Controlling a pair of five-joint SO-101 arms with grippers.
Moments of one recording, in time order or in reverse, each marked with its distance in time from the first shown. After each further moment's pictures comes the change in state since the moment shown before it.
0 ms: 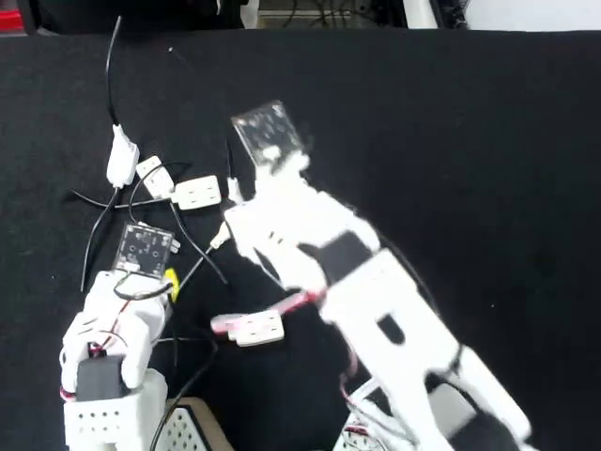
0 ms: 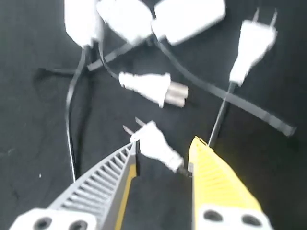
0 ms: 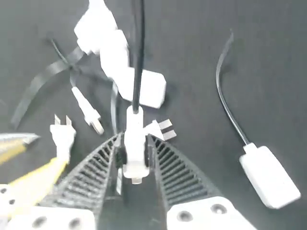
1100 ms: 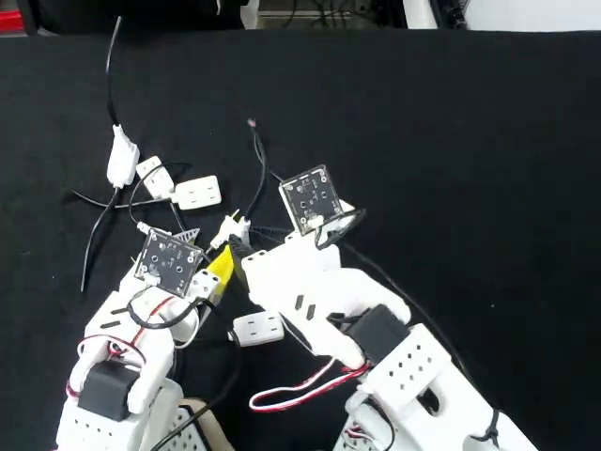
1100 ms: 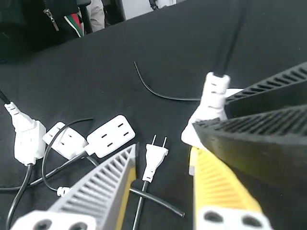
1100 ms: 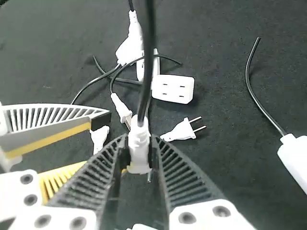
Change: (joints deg) left arm 21.3 0.0 -8.2 -9.4 10.5; right arm -4.0 -25.2 22.0 -3.3 -6.4
